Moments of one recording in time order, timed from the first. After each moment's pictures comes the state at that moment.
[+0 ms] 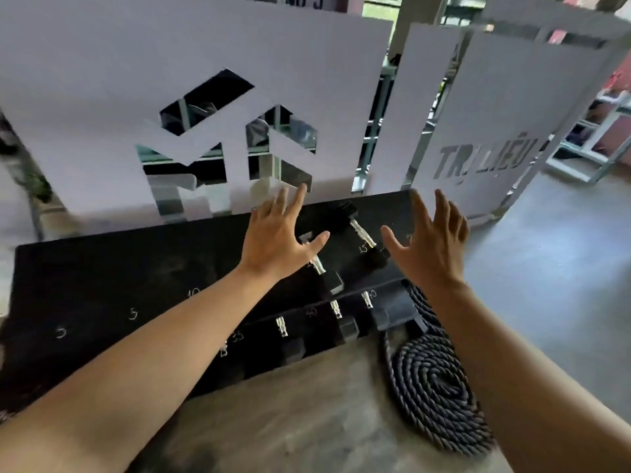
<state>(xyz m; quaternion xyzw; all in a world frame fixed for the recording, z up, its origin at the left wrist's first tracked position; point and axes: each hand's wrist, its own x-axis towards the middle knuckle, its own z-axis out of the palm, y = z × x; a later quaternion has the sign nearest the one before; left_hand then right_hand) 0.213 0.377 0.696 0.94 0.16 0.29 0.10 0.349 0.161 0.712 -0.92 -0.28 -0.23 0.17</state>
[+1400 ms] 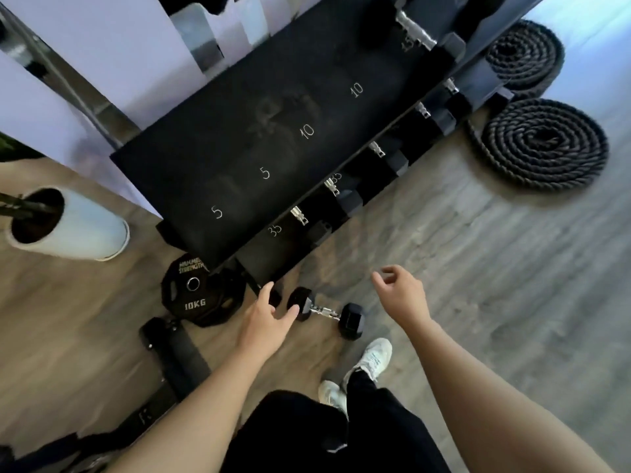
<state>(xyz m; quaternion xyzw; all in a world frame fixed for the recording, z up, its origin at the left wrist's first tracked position) -0.271 0.630 0.420 0.86 0.35 -0.16 0.34 -0.156 0.401 0.392 -0.87 0.12 0.27 0.40</state>
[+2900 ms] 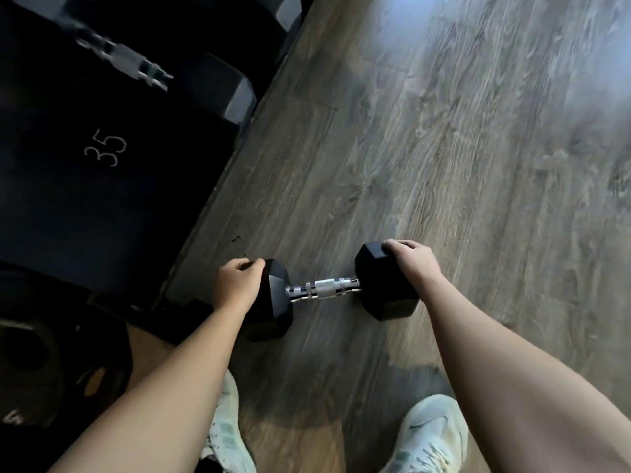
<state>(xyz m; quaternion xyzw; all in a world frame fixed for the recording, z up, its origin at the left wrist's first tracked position) -0.192 0.750 -0.240 0.85 0.33 -0.18 0.36 -0.212 0.458 -0.242 -0.74 0.43 0.20 0.48</state>
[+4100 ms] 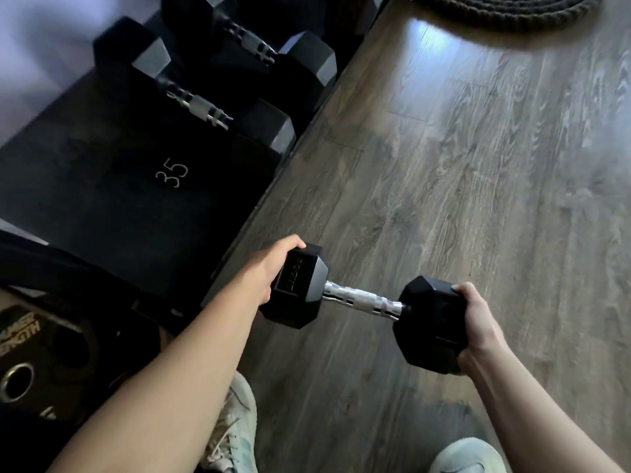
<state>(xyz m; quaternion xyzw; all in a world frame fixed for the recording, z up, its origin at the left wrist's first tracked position) -0.165 0.733 -0.153 0.69 0.34 -0.34 0.54 -0.285 0.470 -0.185 -0.44 0.59 0.10 0.67</state>
